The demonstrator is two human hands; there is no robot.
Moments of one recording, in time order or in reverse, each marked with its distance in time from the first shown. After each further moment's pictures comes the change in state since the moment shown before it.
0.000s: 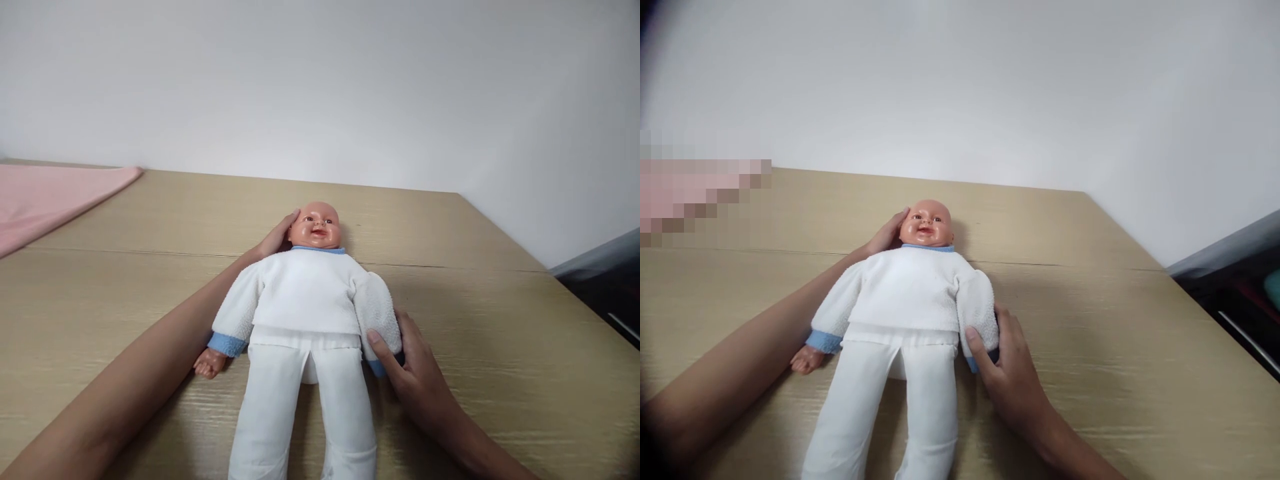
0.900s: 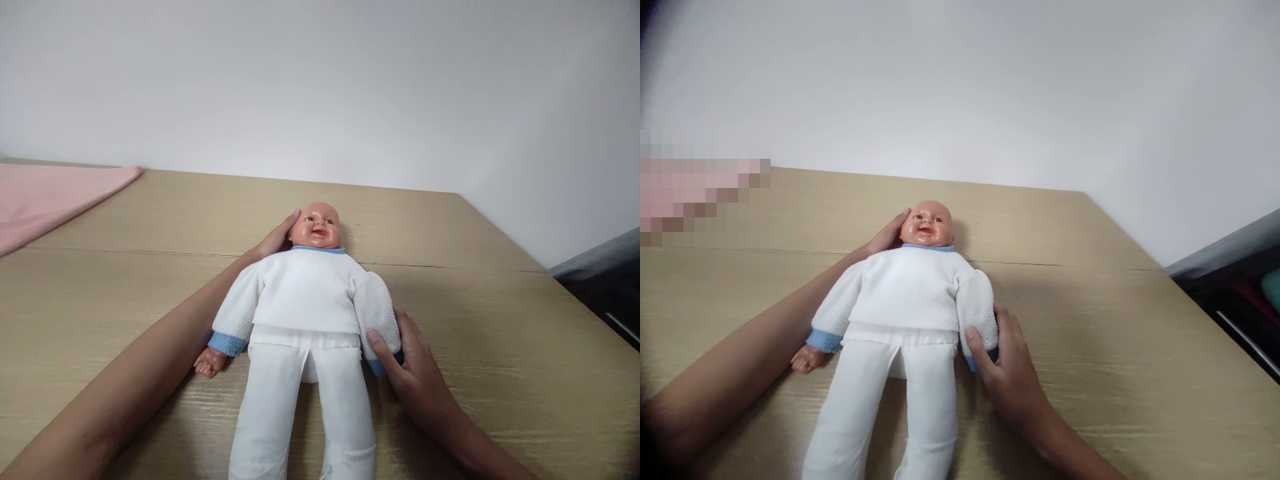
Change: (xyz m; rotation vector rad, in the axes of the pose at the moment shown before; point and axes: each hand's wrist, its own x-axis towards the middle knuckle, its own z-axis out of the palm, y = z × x) left_hand 0.004 -0.003 -0.006 0.002 -0.040 -0.023; right_hand 0.001 0.000 0.000 -0.004 0.005 -0.010
